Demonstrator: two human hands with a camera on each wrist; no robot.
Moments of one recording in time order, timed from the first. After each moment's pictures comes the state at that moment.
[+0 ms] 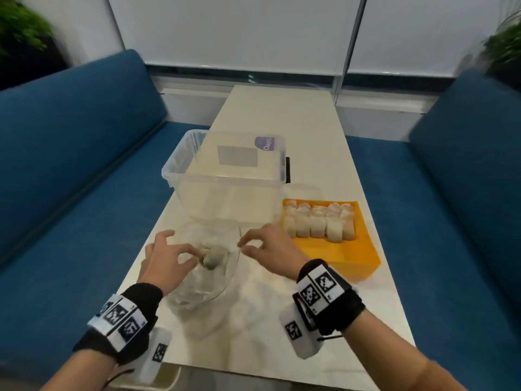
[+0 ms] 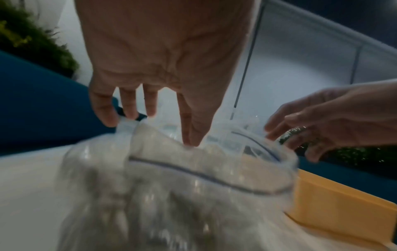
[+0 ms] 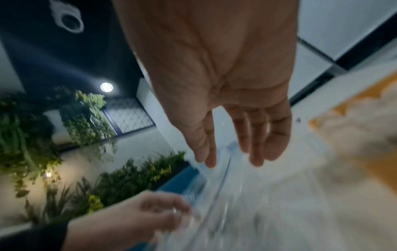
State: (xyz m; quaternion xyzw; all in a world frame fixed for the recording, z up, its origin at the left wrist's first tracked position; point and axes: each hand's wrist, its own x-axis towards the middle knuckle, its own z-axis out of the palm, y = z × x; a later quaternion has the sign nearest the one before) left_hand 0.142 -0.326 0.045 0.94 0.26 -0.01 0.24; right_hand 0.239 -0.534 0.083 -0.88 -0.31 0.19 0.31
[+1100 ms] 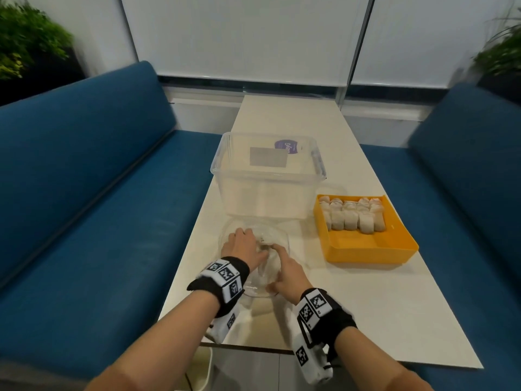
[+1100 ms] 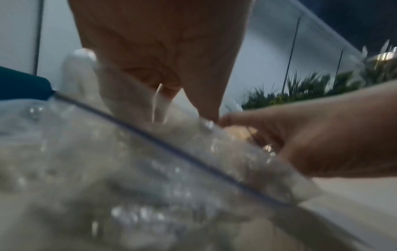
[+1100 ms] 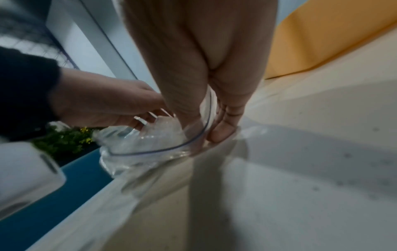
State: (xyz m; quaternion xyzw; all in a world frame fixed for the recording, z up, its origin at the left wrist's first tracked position) left_hand 0.171 -0.327 0.019 0.97 0.14 -0.07 0.17; right_hand 0.171 -0.461 -0.014 -0.89 -0.16 0.21 0.36
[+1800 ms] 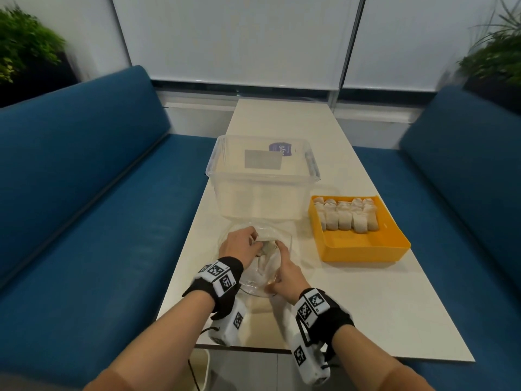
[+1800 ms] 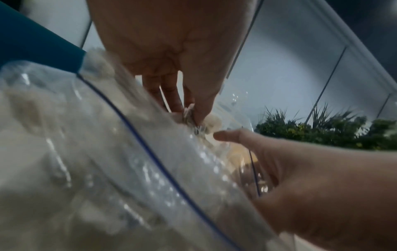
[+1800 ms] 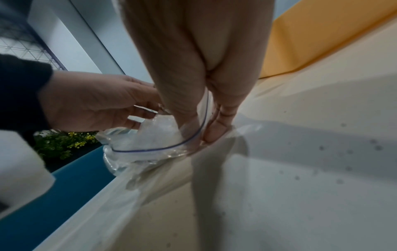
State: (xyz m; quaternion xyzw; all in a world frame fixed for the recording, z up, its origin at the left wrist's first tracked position) left_hand 0.173 -0.323 0.018 0.93 0.14 0.01 0.34; right_hand 0.173 -0.465 -0.020 -0.90 -0.14 0.19 0.36
